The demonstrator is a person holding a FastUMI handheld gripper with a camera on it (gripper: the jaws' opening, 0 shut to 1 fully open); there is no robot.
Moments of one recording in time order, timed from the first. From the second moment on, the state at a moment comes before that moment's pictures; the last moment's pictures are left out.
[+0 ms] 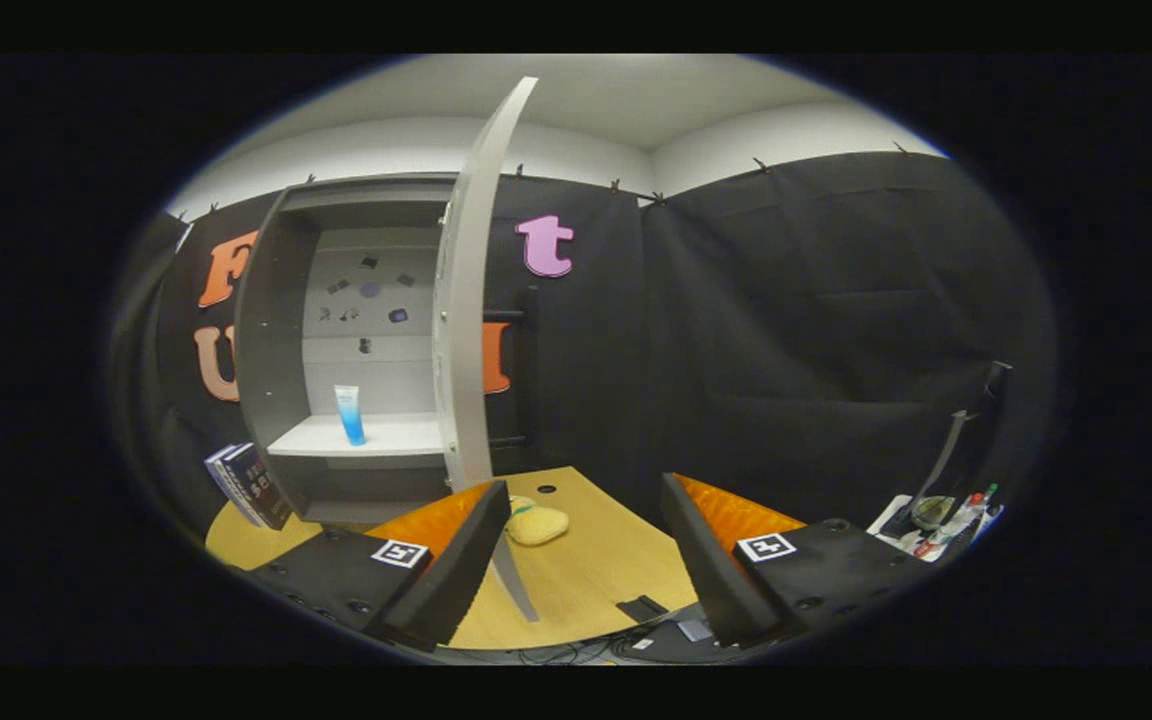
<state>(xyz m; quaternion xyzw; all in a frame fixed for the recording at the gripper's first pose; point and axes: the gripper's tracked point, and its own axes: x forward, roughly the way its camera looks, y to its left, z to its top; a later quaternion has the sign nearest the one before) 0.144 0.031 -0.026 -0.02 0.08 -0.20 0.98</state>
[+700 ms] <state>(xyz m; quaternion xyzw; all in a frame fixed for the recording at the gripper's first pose) 0.162 0.035 -0.042 0.00 0.09 -0.17 0.98</state>
